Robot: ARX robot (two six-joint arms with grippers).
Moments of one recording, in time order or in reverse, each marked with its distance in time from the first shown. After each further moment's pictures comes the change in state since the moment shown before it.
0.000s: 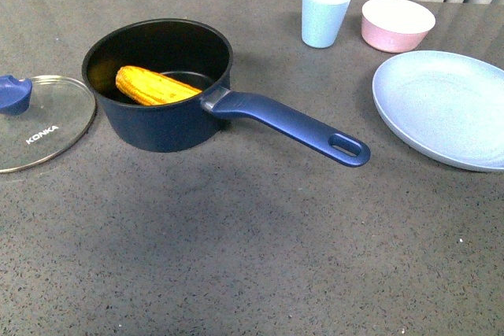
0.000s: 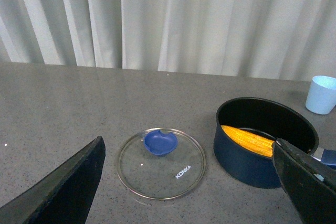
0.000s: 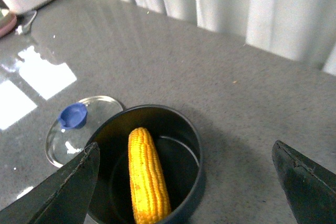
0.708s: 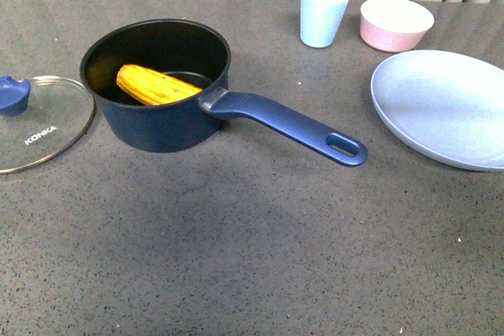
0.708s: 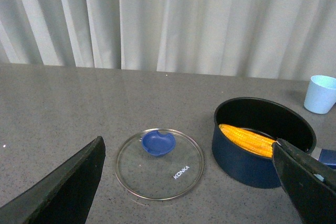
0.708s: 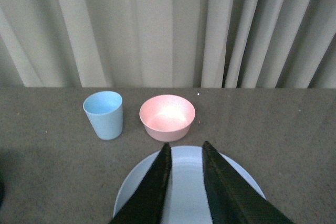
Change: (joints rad) left arm 0.000 0.000 0.000 0.000 0.000 0.000; right arm -0.194 -0.558 -0.736 0.394 0.645 -0.027
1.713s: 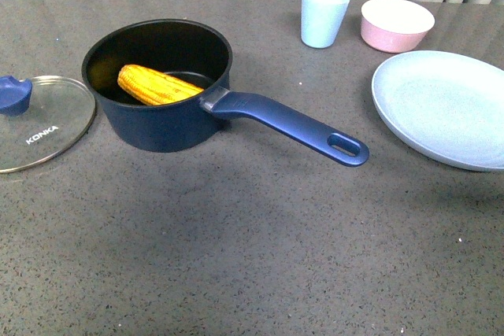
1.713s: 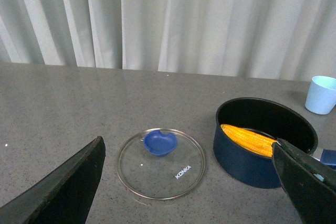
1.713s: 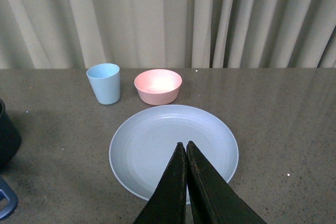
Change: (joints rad) left arm 0.000 0.000 0.000 0.000 0.000 0.000; right arm -0.166 -0.689 -0.391 -0.278 -0.170 -0.005
